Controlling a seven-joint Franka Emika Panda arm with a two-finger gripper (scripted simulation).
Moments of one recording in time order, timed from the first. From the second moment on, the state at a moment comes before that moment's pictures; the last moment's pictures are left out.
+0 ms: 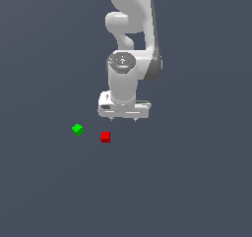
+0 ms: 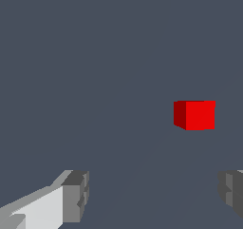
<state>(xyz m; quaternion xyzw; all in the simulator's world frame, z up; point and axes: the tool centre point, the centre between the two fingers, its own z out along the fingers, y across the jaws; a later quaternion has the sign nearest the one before) -0.020 -0.010 0.143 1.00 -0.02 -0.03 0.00</state>
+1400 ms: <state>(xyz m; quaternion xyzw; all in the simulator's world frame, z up) 0.003 -0.102 0.070 1.00 -0.01 0.00 0.00</state>
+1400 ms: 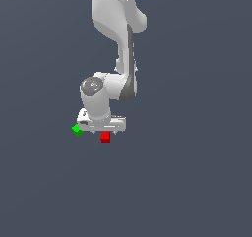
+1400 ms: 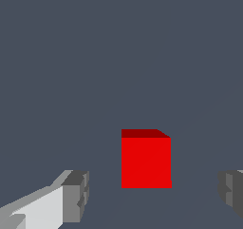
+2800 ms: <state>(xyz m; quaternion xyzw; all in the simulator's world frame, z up) 0.004 -0.102 0.020 1.00 -0.01 0.00 0.00</state>
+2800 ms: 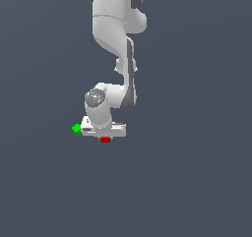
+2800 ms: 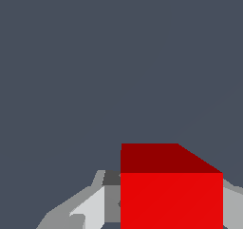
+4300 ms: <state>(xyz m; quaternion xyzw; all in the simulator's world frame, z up) 0.003 -0.105 0.117 1.00 -0.01 0.00 0.00</state>
